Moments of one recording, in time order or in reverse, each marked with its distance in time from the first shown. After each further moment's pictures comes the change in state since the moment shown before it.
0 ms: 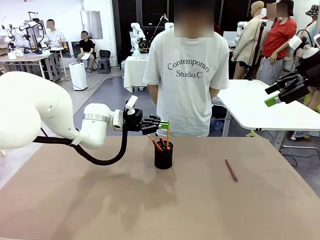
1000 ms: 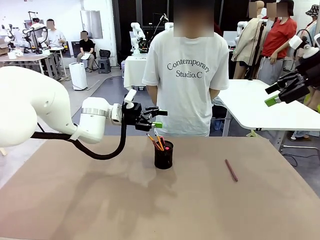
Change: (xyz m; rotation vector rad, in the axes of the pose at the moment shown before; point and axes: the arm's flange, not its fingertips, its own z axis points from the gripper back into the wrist) left arm 0.026 0.006 0.002 -0.002 0.009 -0.039; right arm 0.000 0.000 0.000 0.000 0.000 0.000
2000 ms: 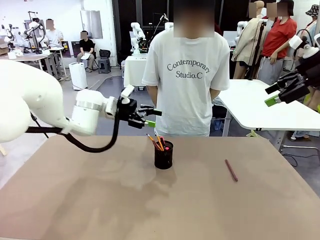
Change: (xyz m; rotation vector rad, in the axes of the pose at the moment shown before) left arm 0.038 -0.001 0.033 -0.043 0.163 0.055; right arm 0.000 0.000 0.000 0.000 0.000 0.000
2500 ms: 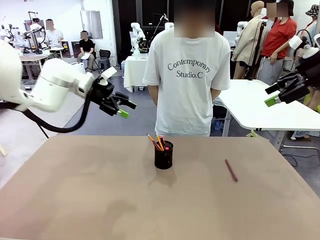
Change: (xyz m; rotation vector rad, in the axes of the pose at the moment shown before) left arm 0.096 -0.049 0.089 0.053 0.364 0.153; right arm 0.000 0.000 0.000 0.000 0.000 0.000
